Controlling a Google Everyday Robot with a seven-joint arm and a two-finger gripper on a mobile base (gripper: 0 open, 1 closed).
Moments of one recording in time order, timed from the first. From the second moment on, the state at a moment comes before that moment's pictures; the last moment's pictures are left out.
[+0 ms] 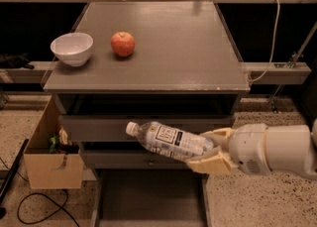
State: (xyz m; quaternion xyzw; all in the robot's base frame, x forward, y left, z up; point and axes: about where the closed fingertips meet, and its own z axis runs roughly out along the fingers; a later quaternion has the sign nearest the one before) arm 0.403 -0.100 0.797 -0.44 0.78 0.25 0.38
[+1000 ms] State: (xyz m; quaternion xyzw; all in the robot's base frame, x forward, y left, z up) arm 0.417 -0.084 0.732 -0.43 0.78 0.26 0.38
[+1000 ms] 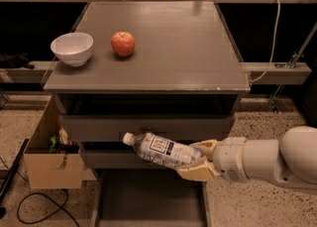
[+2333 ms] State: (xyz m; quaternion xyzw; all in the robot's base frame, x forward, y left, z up) arm 0.453 -0.138 0.545 -0.40 0.80 0.30 0.34
